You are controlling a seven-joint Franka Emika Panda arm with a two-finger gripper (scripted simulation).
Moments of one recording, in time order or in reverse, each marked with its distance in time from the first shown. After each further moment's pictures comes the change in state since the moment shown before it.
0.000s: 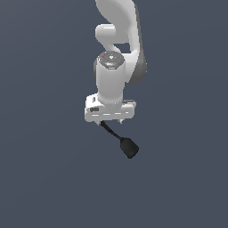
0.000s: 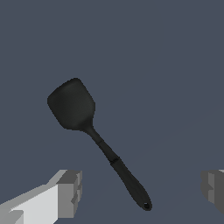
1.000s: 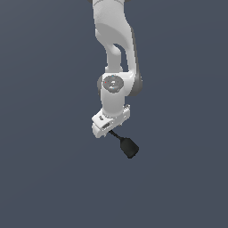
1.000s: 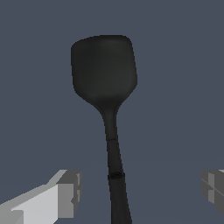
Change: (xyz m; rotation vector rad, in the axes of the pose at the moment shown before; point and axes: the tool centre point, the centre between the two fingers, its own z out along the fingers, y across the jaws) arm -0.012 -0.018 0.080 0.035 -0.008 -0.523
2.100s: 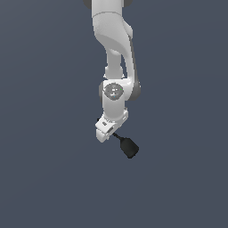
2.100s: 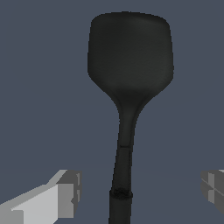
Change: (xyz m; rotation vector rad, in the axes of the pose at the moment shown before) arm -0.001 -0.009 0.035 0.015 0.009 -0.174
